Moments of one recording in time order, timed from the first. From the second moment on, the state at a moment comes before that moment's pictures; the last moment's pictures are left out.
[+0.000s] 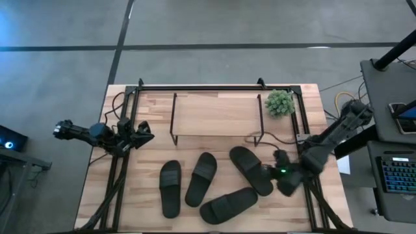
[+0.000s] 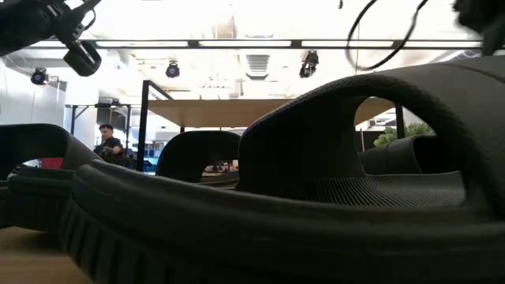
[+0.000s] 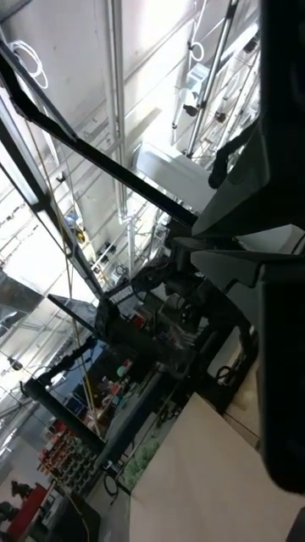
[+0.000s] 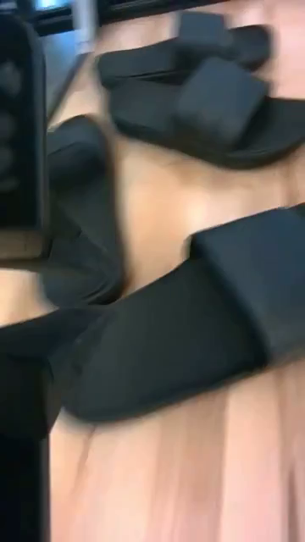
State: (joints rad) left arm -0.26 0.09 0.05 0.40 -0.21 -0.59; right arm 0.74 1.29 0.93 -0.84 0.41 2.23
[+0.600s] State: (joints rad) left arm -0.26 0.12 0.05 0.40 -0.20 -0.60; right arm 0.65 1.61 0.99 -0.71 0.55 2.24
